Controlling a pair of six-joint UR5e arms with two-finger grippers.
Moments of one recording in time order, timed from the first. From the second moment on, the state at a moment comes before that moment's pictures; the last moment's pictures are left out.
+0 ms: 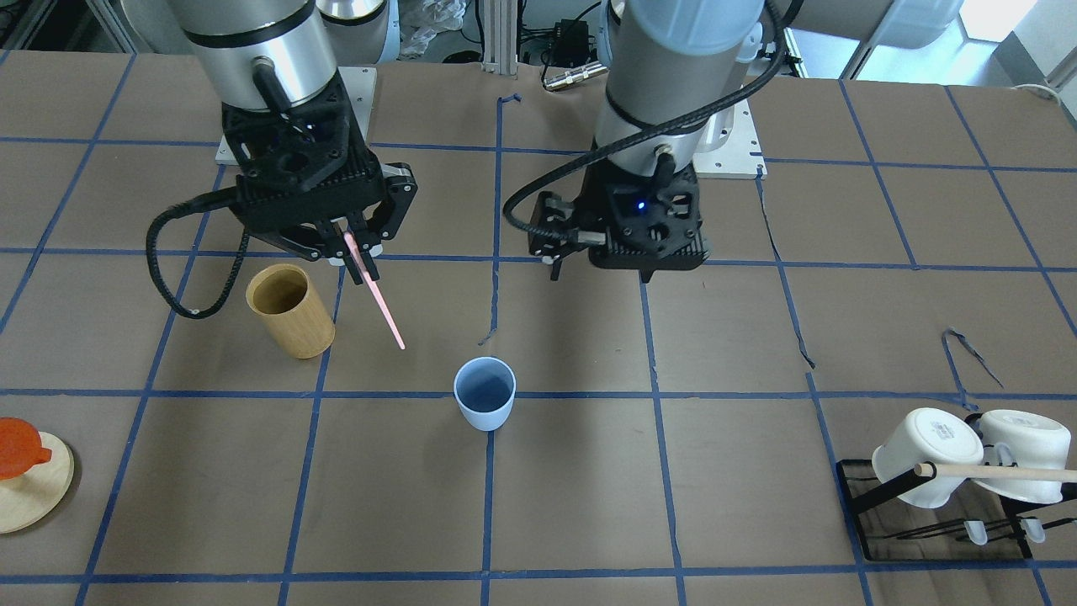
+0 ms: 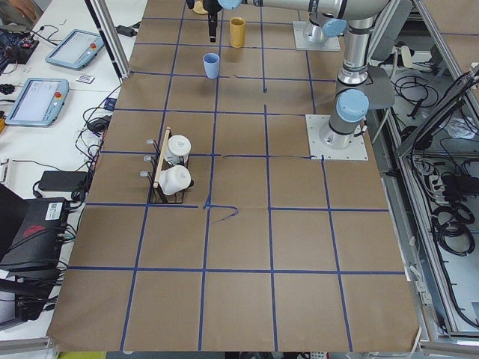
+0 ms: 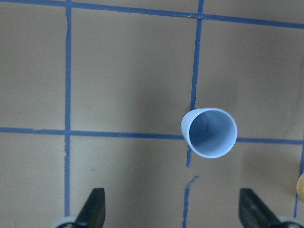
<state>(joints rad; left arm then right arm) -1.76 -1.74 -1.42 -1.52 1.54 -0.20 1.76 -1.39 1.32 -1.69 -1.49 -0.12</state>
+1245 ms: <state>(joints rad) -1.59 -1.59 -1.51 -1.52 1.56 0.04 1.90 -1.28 1.46 -1.98 -1.53 0.10</state>
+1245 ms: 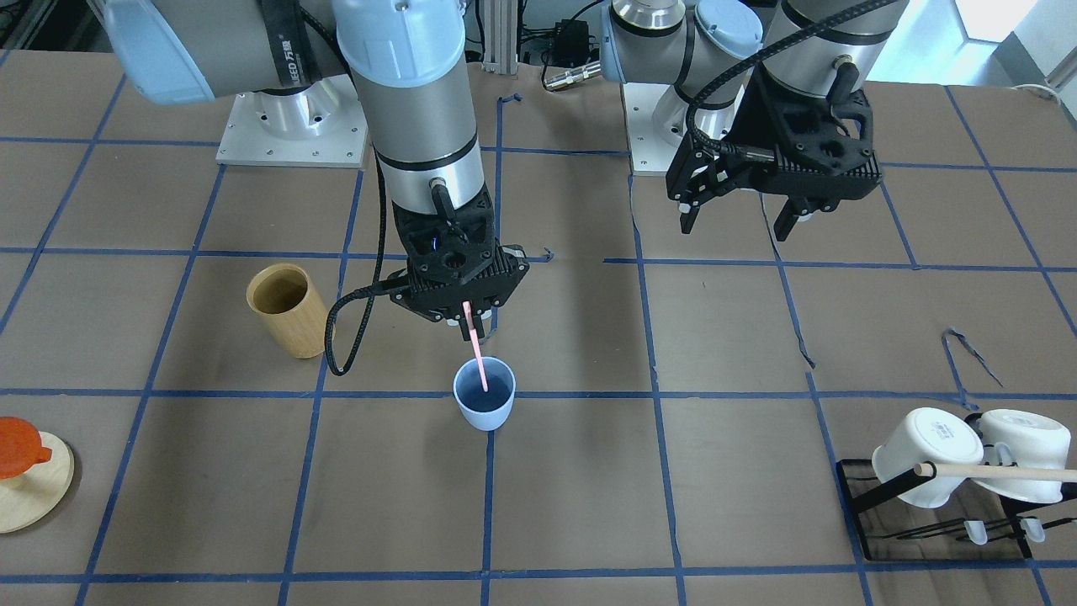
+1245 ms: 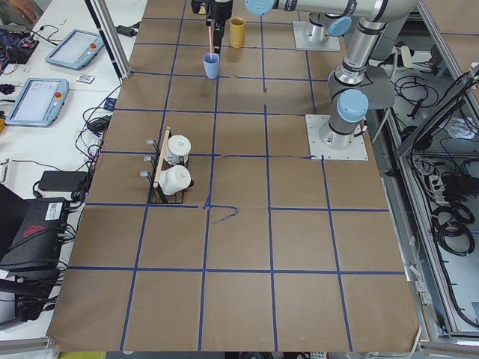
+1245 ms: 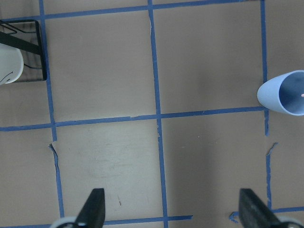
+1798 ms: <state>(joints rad) -1.59 -1.59 -1.51 -1.51 1.56 0.03 1.90 -1.25 1.52 -2.02 -1.52 0.10</state>
